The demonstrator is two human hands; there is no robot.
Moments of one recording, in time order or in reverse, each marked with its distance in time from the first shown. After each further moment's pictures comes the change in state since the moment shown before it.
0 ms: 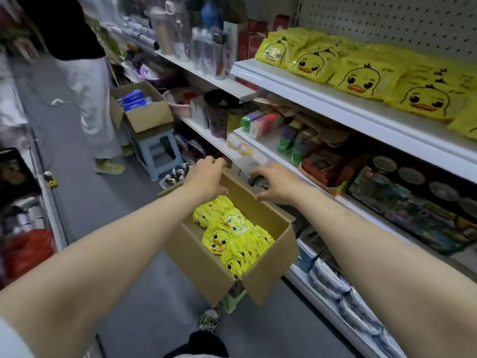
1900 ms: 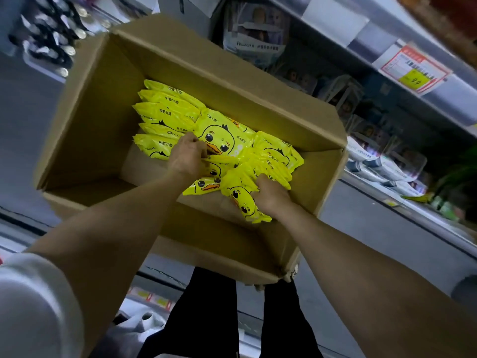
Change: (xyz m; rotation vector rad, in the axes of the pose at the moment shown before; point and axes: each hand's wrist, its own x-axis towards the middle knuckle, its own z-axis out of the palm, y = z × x) left_hand 0.189 -0.154 0.385 -0.151 -0.614 0.119; right_hand 0.103 0.064 0.363 0.492 -0.613 0.950
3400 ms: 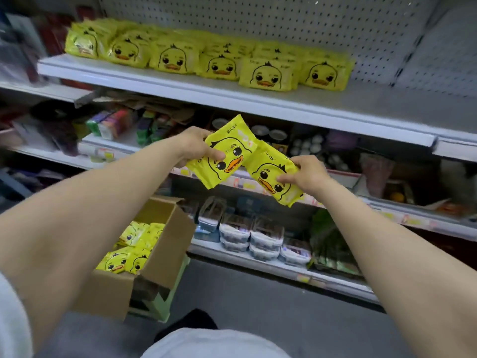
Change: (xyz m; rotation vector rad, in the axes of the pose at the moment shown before) left_hand -0.327 0.508 -0.136 -0.515 0.024 0.399; right_hand -0.420 0.388 -0.220 0.451 0.942 -0.330
